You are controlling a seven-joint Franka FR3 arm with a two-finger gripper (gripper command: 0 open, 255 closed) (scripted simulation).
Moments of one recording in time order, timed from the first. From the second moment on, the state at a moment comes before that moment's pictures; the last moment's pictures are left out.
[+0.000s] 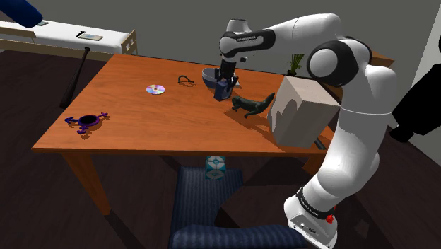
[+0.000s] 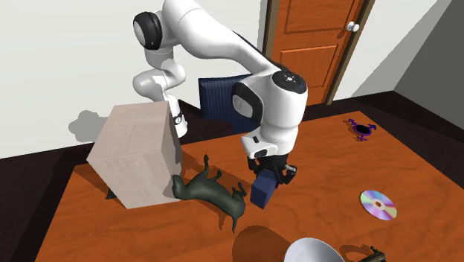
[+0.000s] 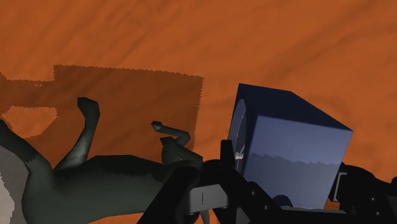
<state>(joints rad) -0.18 0.41 -0.01 -1.59 0.00 2.01 1.21</state>
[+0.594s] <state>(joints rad) -0.18 0.37 -0.01 -1.52 0.00 1.90 1.21</state>
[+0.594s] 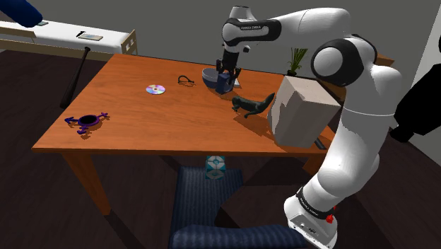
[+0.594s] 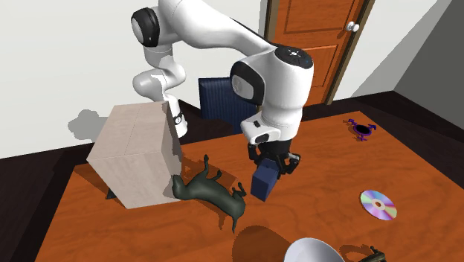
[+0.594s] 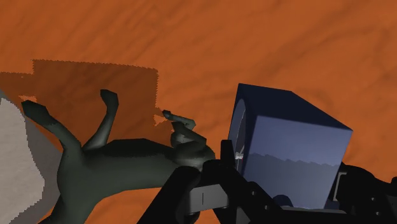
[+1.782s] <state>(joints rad) -0.23 0.25 -0.03 -1.50 0.00 1.77 1.14</state>
